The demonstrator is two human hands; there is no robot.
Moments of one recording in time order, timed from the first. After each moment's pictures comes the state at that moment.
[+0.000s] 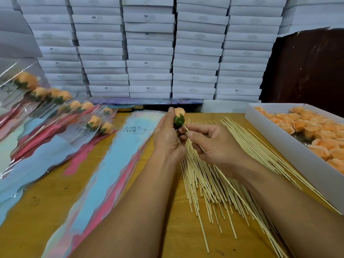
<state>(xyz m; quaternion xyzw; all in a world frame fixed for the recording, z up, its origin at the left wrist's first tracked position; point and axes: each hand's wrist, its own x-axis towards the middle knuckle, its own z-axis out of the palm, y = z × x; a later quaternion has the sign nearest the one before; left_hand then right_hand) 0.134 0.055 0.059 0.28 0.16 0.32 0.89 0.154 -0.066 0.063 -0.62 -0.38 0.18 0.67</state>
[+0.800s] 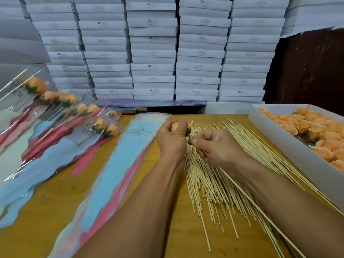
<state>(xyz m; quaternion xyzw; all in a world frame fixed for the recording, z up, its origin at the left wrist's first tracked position) 0.135 0.052 0.042 0.51 0.21 0.44 0.70 0.155 -0.070 0.064 -0.69 -0.32 0.18 0.62</state>
